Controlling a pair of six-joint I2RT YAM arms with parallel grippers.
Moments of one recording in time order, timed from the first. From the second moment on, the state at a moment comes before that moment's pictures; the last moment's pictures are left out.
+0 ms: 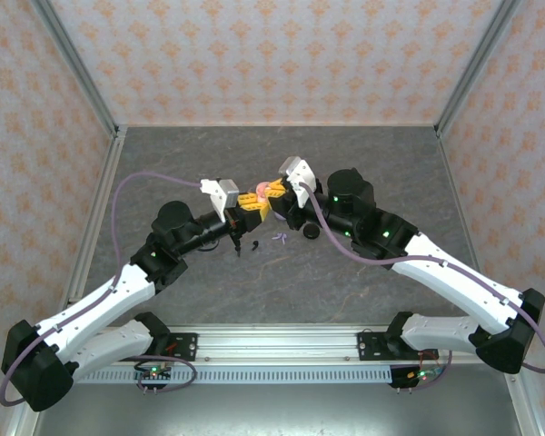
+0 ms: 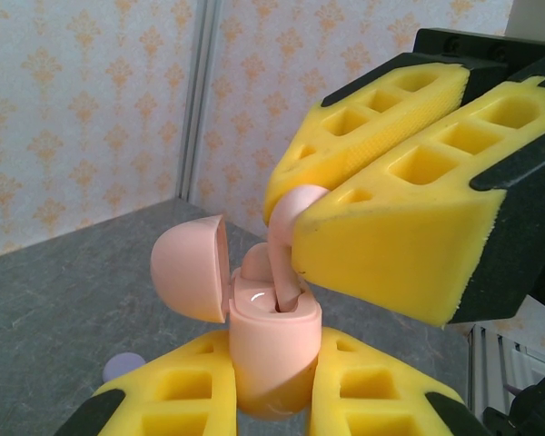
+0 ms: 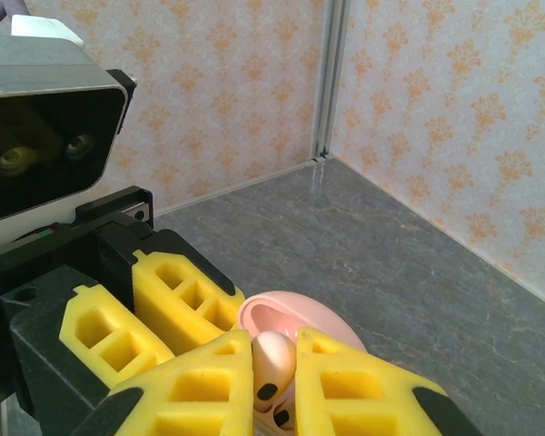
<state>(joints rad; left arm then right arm) -0.61 0.95 0.68 0.30 0.37 -0.23 0.88 1.14 1.16 -0.24 -0.11 -0.08</state>
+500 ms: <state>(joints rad) -0.61 0.95 0.68 0.30 0.37 -0.23 0.88 1.14 1.18 -0.28 -0.11 -0.08</state>
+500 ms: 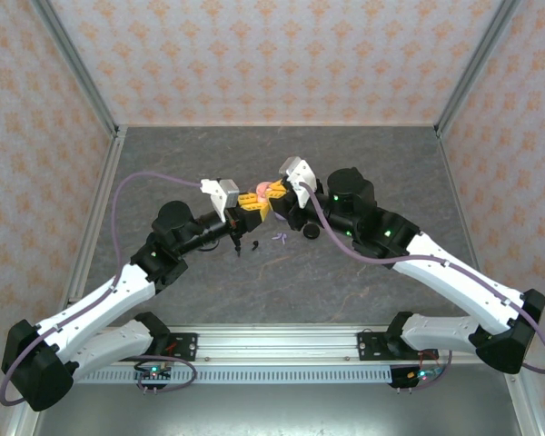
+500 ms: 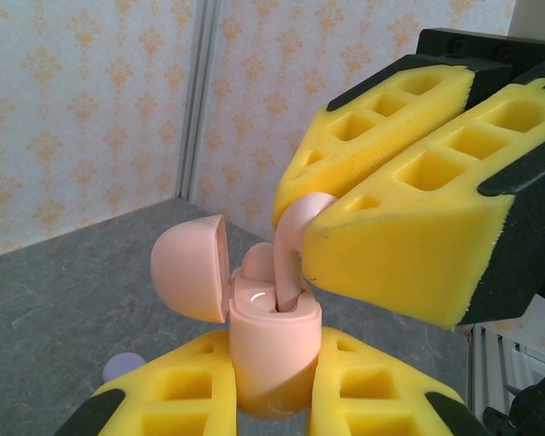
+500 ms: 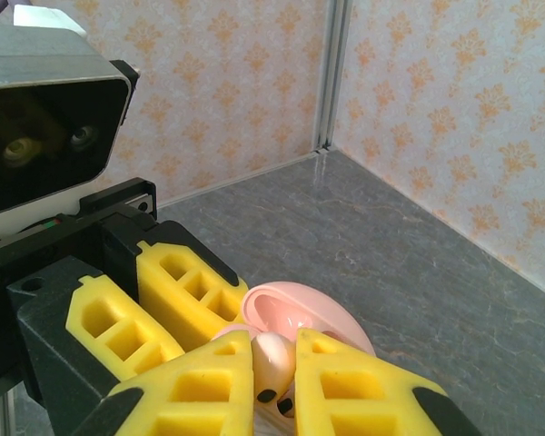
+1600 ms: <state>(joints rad) -0.61 0.99 0.68 0.31 0.34 -0.23 0.86 1.23 1.32 -0.42 -0.12 -0.02</state>
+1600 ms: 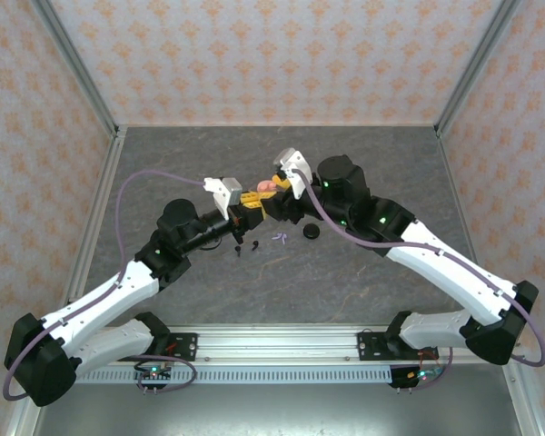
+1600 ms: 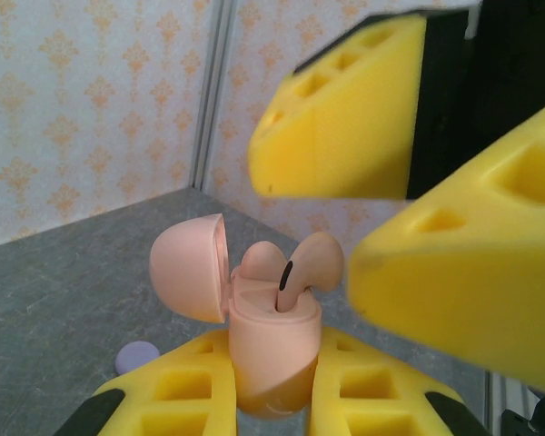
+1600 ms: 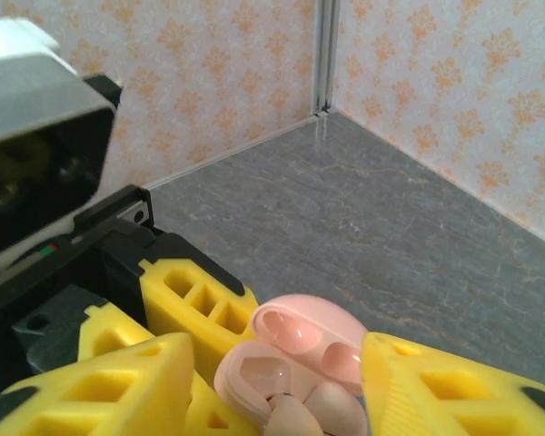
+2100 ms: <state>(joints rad) -0.61 0.99 0.68 0.33 0.34 -0.23 0.71 1.17 1.37 -0.52 -0.18 0.13</state>
